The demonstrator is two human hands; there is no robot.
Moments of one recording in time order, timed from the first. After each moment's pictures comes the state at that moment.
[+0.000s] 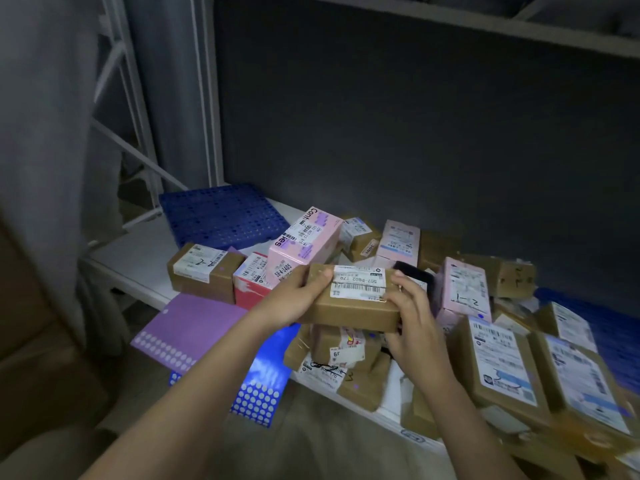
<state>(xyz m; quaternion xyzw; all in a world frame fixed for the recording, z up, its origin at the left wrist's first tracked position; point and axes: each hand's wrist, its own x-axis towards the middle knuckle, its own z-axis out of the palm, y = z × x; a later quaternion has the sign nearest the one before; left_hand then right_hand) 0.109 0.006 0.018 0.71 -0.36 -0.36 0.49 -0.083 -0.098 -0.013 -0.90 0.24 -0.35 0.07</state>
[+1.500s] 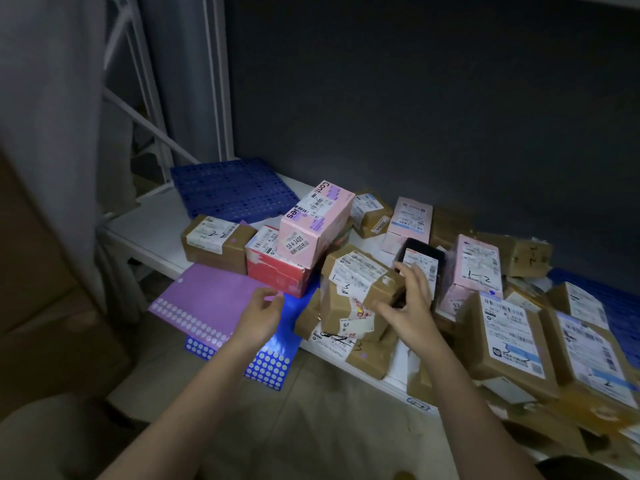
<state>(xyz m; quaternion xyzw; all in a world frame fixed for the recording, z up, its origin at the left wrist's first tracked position) 0.117 0.051 -0.077 0.76 -0.17 -0.32 0.54 -0.072 -0.101 -0.035 -0.79 0.39 -0.23 0.41</state>
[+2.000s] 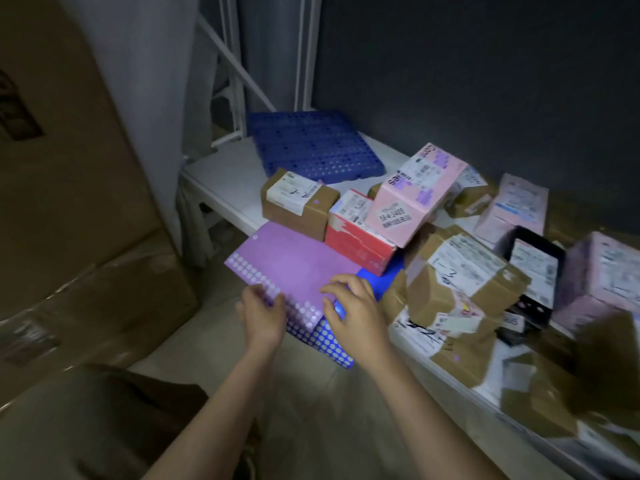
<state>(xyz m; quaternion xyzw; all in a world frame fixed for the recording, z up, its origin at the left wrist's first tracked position) 0.172 0.122 -0.163 0.83 0.03 -0.14 0.54 0.072 0.010 -0.137 -0.92 0.15 -0.26 0.25</state>
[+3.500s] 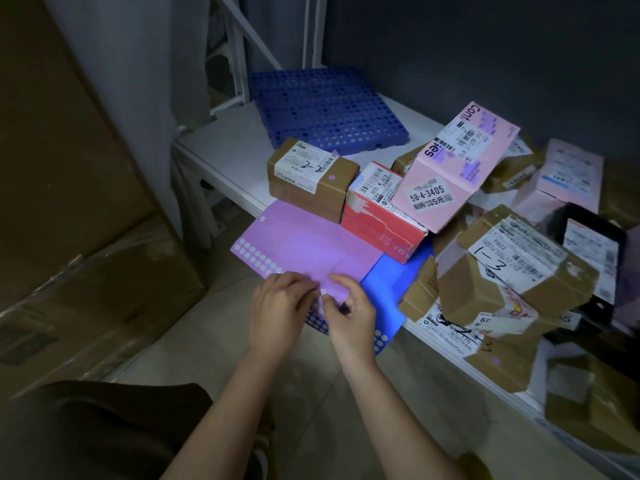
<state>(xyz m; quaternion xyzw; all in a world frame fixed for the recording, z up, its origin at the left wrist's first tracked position) 0.188 0.134 -0.174 0.87 -0.38 0.02 0.31 0.108 0.050 -0.183 -0.65 0.38 -0.29 0.59</state>
